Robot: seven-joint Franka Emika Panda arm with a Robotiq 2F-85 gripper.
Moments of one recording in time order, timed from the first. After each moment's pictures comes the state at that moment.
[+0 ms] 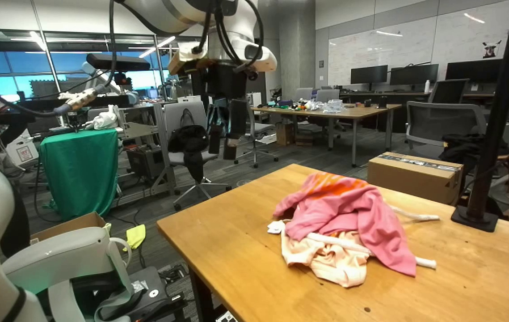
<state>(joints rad) 0.08 -0.41 0.20 -2.35 0.02 1.69 0.32</state>
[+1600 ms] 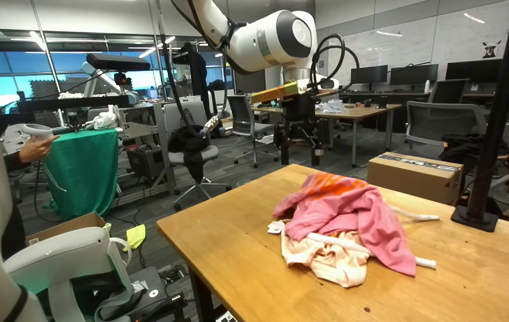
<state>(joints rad) 0.11 0.19 0.14 -1.86 -0.21 1.81 0.16</state>
